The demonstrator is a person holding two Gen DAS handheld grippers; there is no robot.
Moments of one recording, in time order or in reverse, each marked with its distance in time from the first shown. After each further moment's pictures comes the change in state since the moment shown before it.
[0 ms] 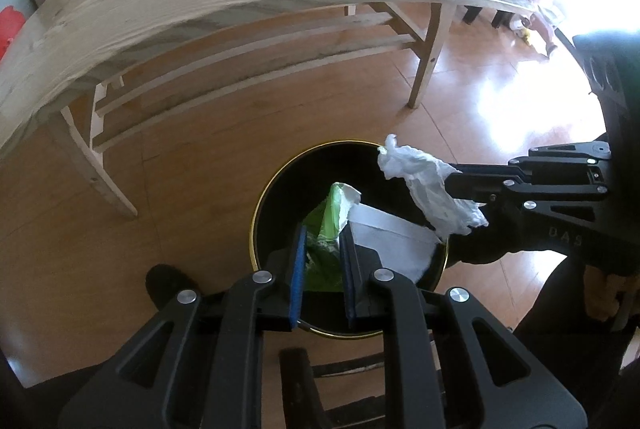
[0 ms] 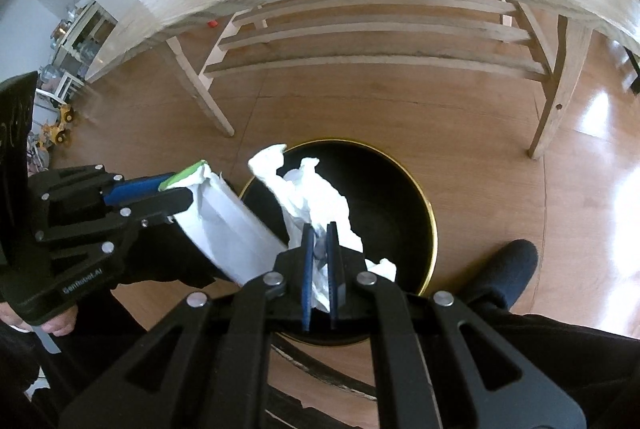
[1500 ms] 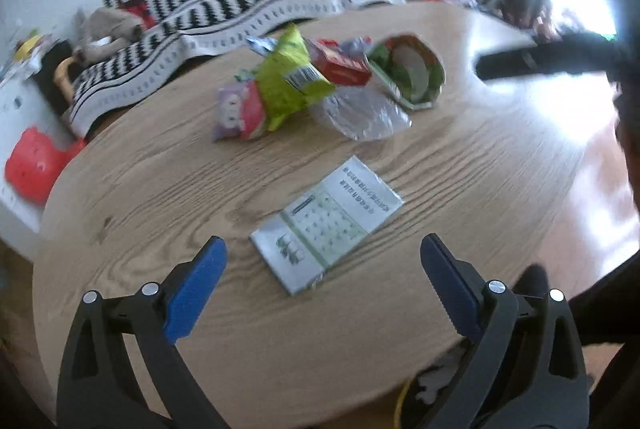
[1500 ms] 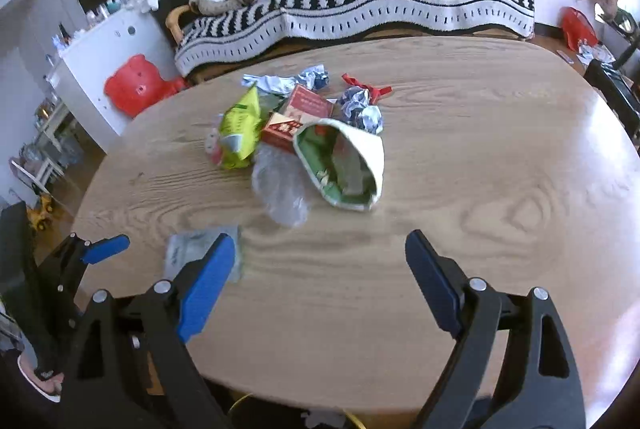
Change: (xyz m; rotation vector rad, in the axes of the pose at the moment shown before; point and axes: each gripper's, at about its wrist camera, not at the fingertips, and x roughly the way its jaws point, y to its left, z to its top) left arm -0.015 0.071 0.204 0.199 -0.280 0.208; right arm -0.066 -0.061 0.272 0.060 -0.367 -0.094
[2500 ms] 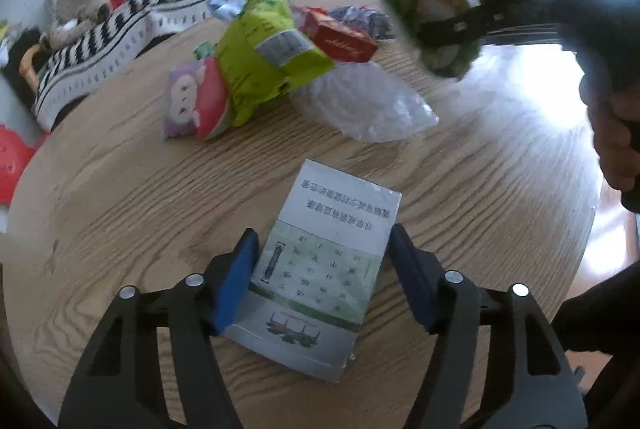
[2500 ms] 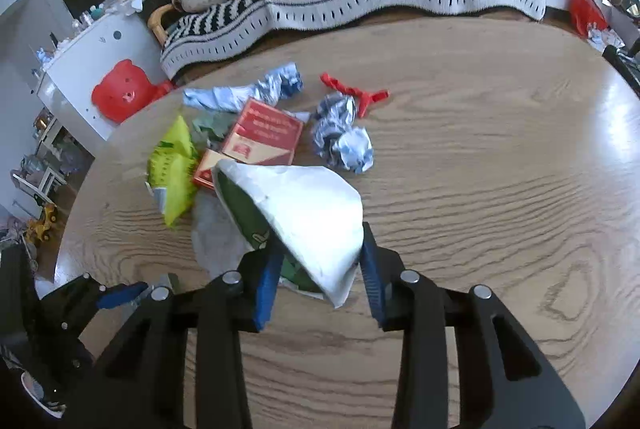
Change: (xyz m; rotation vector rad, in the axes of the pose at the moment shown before) left arm 0.060 0.011 0.023 -0.044 0.080 -0.095; right arm 0.079 -0.034 0.042 0.045 0.020 0.037
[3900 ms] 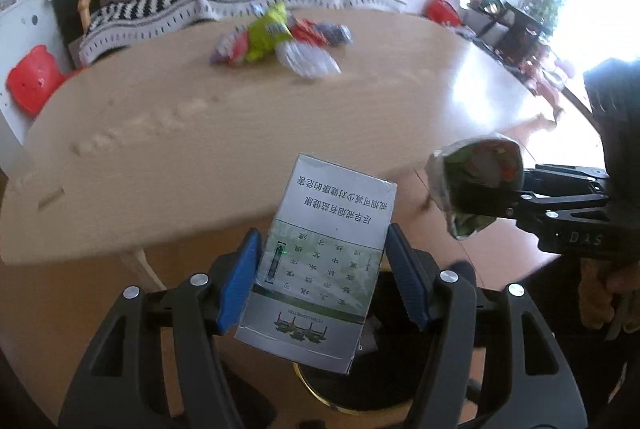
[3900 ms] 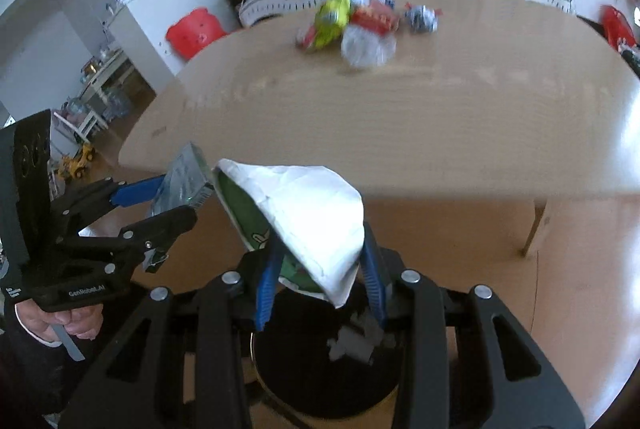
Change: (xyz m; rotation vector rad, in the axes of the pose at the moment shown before) left arm -0.145 -0.081 -0.147 -0.194 -0.094 -0.035; right arm -0.156 0.066 -0.229 -0.142 0.081 0.131
